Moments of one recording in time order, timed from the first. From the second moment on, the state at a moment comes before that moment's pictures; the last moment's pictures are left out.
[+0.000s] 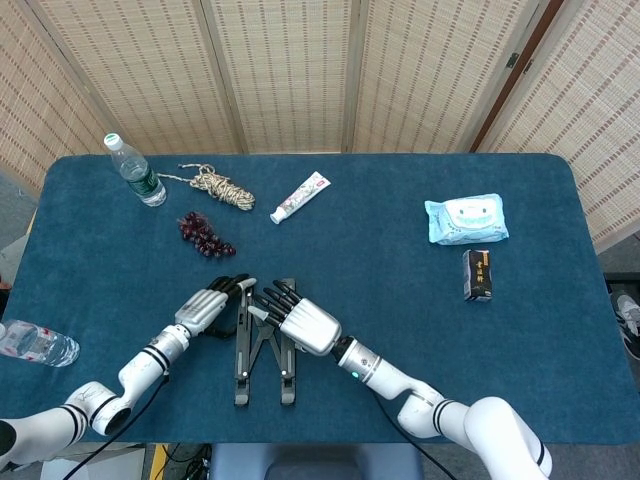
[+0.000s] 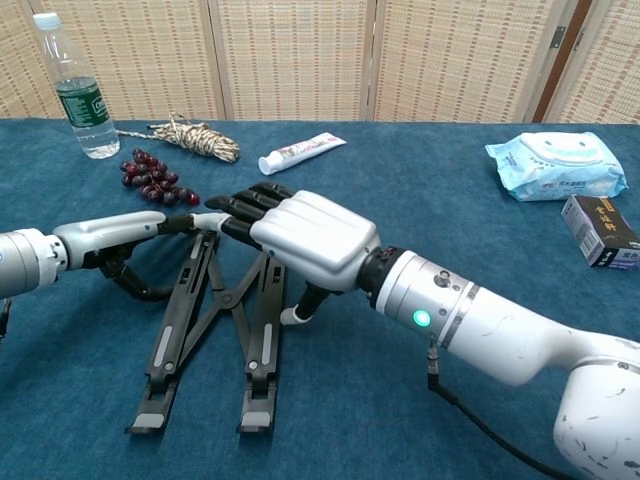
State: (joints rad) left arm -0.73 -1.62 -0.01 -1.06 1.48 0.81 -0.46; right arm 0.89 -2.12 0.03 -0.66 -1.71 1.18 0.01
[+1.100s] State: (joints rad) left arm -0.60 -1.47 -0.08 -1.26 1.32 0.97 -0.26; right arm 1.16 -1.59 -0.01 -1.25 -1.75 0.79 0.27
